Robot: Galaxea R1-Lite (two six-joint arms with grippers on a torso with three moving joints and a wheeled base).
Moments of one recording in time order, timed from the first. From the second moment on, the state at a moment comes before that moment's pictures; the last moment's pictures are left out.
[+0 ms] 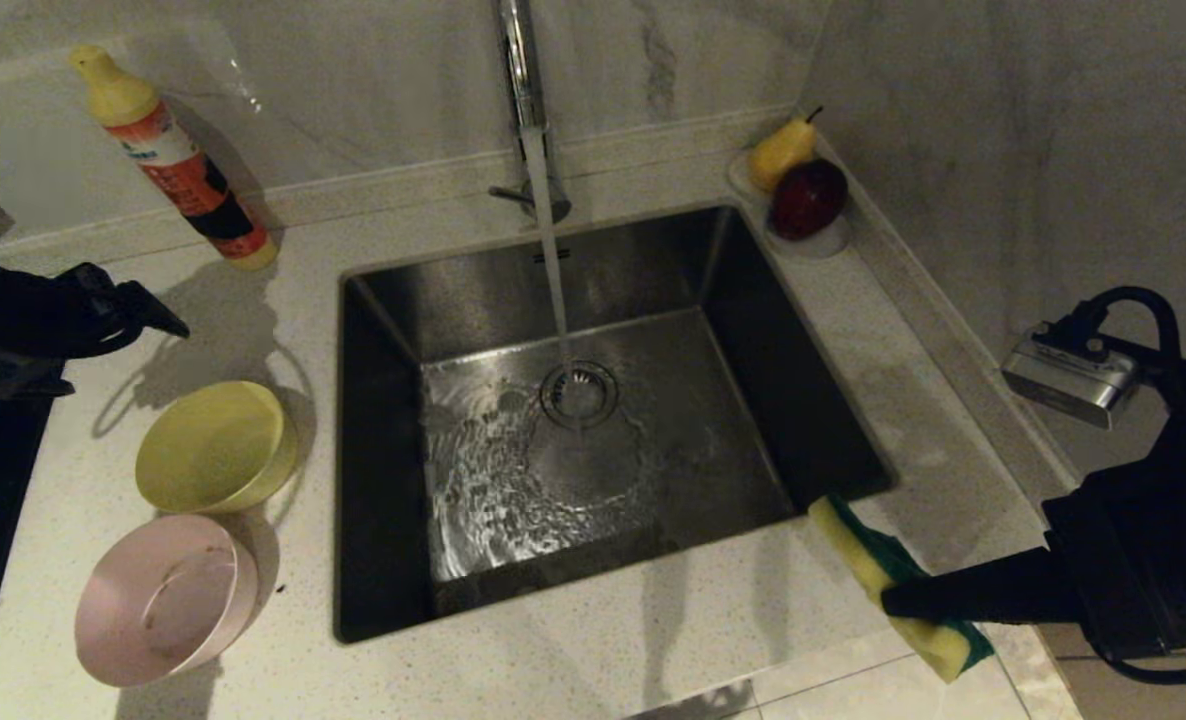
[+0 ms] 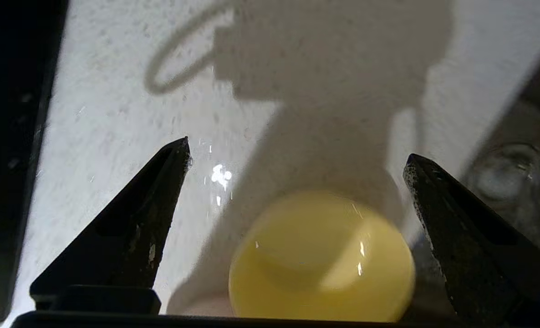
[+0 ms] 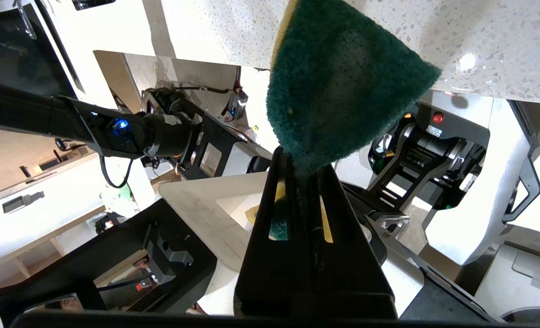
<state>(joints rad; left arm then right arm) 0.29 1.71 -1.64 0.59 -0.02 -0.43 0.65 1.31 -1.13 0.50 0.38 0.56</state>
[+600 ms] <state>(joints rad) 0.28 1.63 -1.55 0.82 -0.01 -0.38 0.65 1.30 -1.14 0.50 0.38 0.57</state>
